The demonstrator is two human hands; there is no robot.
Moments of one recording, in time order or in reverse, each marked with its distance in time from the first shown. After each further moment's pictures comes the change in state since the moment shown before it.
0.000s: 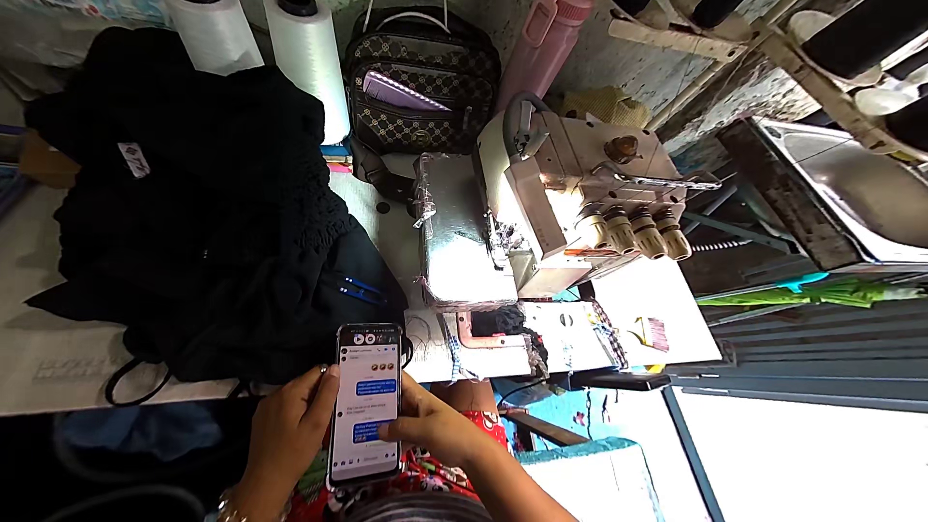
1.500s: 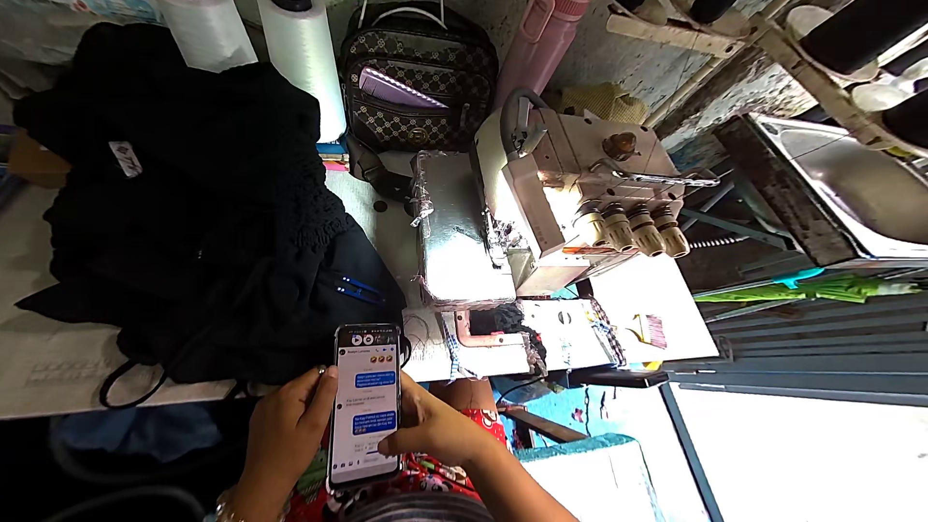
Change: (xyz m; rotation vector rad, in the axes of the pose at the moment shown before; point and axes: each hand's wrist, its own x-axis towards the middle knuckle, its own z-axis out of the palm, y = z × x) left_hand 0.000 -0.001 0.000 -0.003 0.004 0.007; right_hand 0.000 0.004 -0.004 0.025 -0.073 -0.091
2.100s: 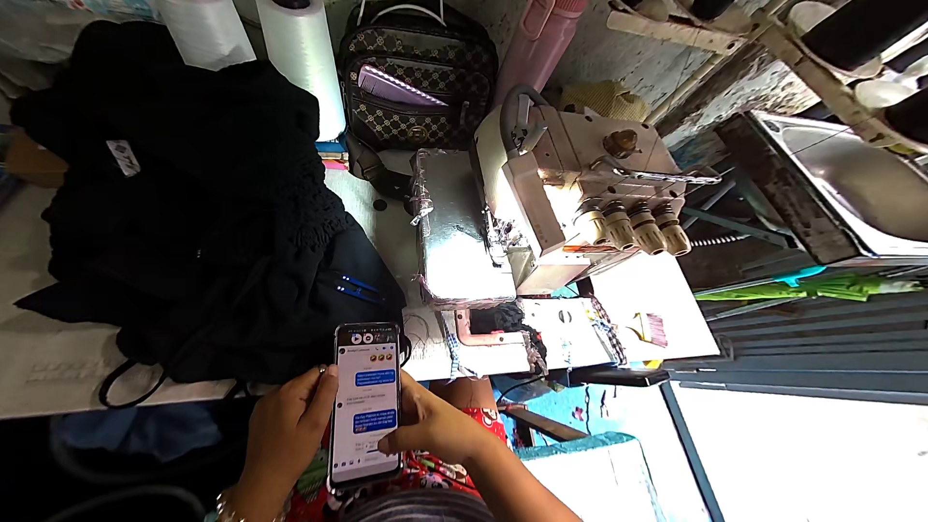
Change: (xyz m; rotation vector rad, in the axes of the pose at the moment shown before) left_hand 0.001 0.000 0.000 0.026 -0.006 0.008; right_hand 0.000 -0.003 0.001 -0.004 0.008 0.029
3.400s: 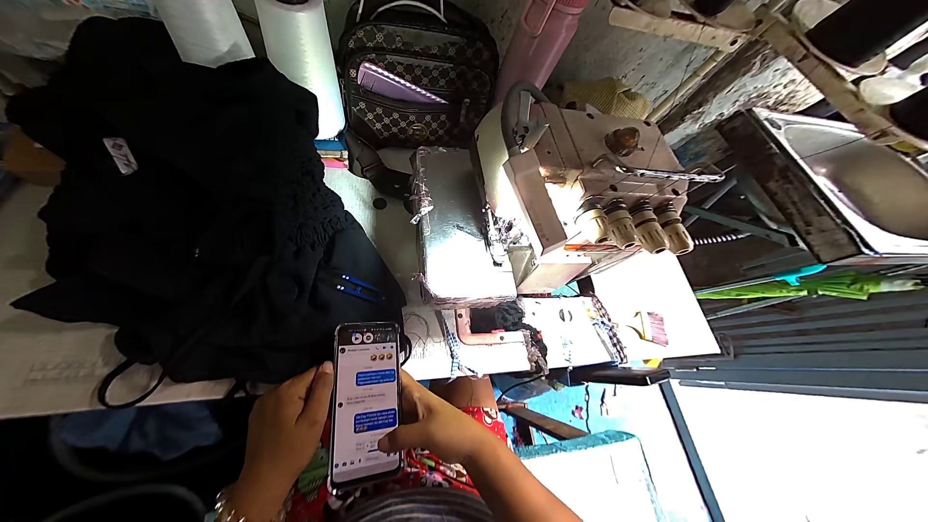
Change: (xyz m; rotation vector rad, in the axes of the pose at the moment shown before) left_hand 0.001 0.002 -0.001 0.017 0.013 0.001; right_hand 0.001 0.002 -0.001 0.022 0.004 0.020
